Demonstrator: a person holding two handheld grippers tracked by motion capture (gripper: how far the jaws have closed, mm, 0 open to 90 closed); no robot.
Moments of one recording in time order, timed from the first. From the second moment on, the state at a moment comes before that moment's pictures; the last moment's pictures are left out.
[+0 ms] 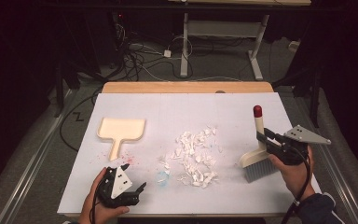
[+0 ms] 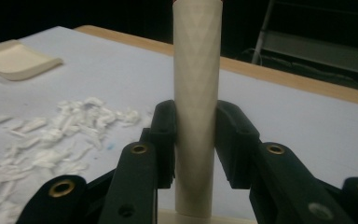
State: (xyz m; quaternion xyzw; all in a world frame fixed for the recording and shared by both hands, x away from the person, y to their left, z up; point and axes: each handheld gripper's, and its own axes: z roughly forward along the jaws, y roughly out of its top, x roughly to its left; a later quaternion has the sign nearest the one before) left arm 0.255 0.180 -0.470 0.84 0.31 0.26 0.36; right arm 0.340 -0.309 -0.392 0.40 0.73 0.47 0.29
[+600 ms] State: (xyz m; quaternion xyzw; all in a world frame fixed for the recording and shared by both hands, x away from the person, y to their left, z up) left arm 0.292 0.025 -0.417 0.85 0.19 0.20 0.46; right arm 0.314 -0.262 -0.359 0.33 0.74 0.51 0.30
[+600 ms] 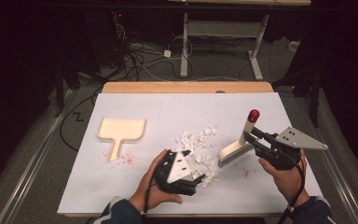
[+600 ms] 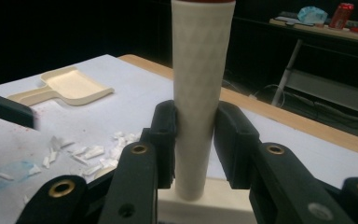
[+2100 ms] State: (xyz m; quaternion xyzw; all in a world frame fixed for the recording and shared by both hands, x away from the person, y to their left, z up) left arm 0.303 0.049 -0.416 0.87 0.07 0.05 0.48; right arm 0.314 -0.207 -0.409 0.07 0.89 0.44 0.03
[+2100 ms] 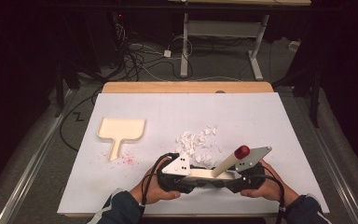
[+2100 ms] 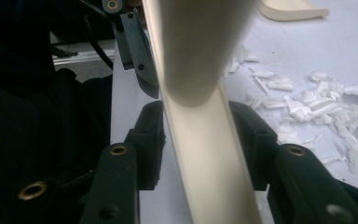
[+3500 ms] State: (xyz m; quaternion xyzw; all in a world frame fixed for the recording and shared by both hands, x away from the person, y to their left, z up) left arm 0.247 0.209 -0.474 0.83 0.32 0.30 0.35; right arm 0.357 -0.249 -0.375 0.26 0.83 0.43 0.24
